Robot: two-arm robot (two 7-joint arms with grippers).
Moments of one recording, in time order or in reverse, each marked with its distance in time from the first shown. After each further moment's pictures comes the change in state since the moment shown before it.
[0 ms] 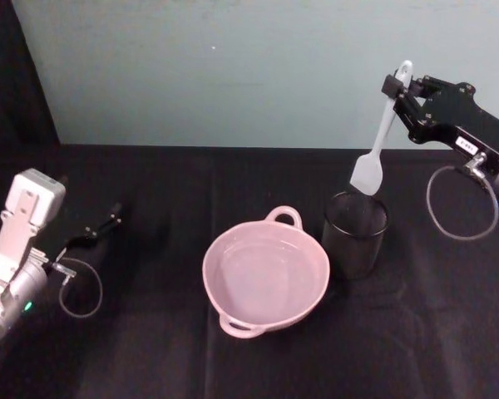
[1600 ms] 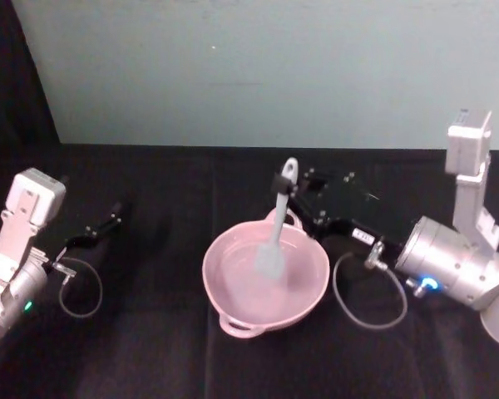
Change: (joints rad) left arm 0.000 0.000 0.000 0.000 0.000 0.000 0.000; right arm -0.067 -0.143 -0.146 0.032 -0.068 -0.052 0.161
